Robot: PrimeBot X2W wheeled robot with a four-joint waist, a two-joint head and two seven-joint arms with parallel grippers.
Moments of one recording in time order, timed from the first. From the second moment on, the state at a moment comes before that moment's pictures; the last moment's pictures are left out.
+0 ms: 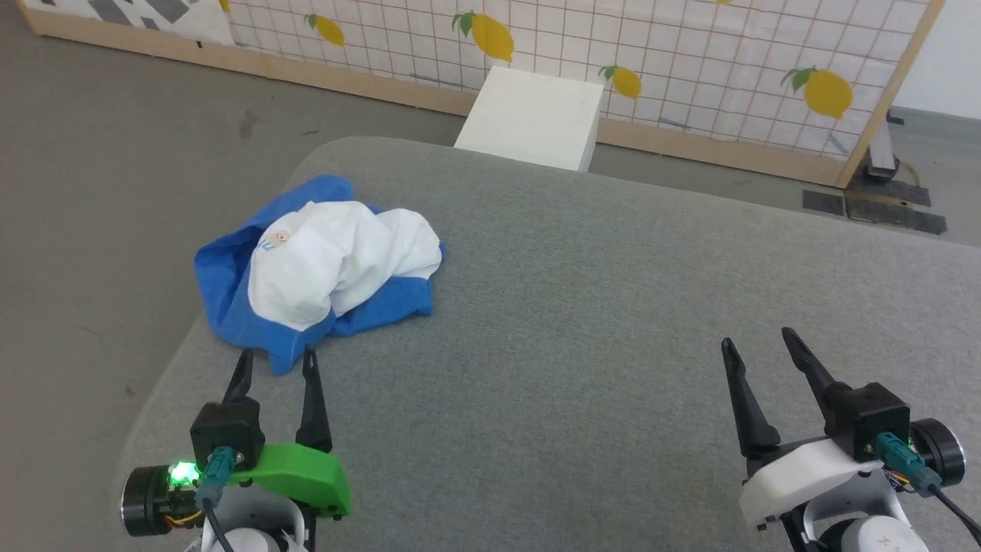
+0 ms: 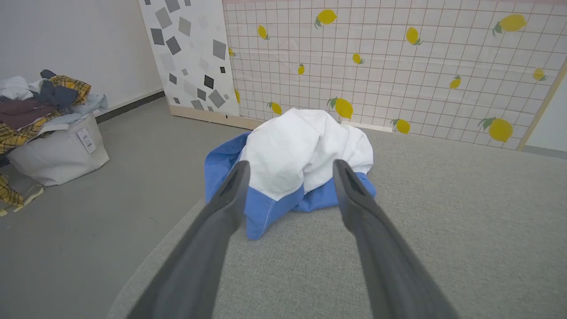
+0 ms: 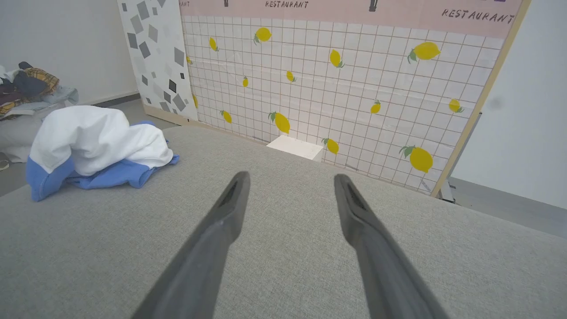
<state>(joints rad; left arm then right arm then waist) -0.02 0.07 -0.05 0.06 -0.07 0.11 -0.12 0.00 -0.05 0.00 0.04 0.01 0.13 -0.08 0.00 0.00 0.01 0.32</state>
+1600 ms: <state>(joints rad) -0.01 0.07 -0.08 0.09 -0.11 0.20 -0.22 -0.03 -0.05 0.01 0.05 0.01 0.13 -0.13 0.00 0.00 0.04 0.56</state>
